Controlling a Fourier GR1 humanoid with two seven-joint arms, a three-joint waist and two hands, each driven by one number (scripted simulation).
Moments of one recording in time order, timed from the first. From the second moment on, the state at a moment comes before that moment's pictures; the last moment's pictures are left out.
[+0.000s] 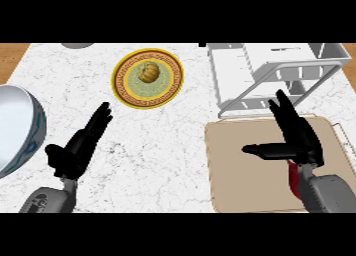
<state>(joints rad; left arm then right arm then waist) -0.12 0.27 -0.20 -1.36 0.19 0.02 -0.10 -0.20 -0.27 0.12 -1.35 -0.25 -0.13 0.06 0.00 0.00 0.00</state>
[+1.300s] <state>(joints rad) -0.13 0.22 -0.19 -1.33 0.15 0.00 -0.11 -0.38 -0.87 0.32 -1.75 -0.15 0.54 0.88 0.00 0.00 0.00</state>
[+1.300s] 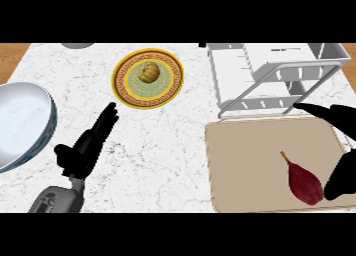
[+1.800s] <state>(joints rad) -0.11 0.21 -0.17 -1.38 0.14 -0.02 -0.09 -0.31 -0.81 0.36 -1.74 0.04 0.51 0.92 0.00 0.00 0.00</state>
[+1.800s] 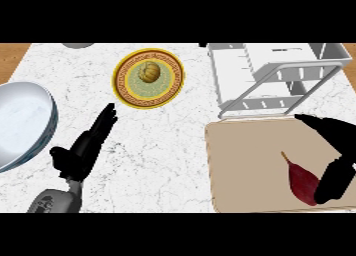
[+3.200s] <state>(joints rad) -0.10 0.14 -0.08 -1.36 0.05 -0.09 -0.10 -0.10 -0.52 0.22 -1.52 0.48 0.57 0.69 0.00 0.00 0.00</state>
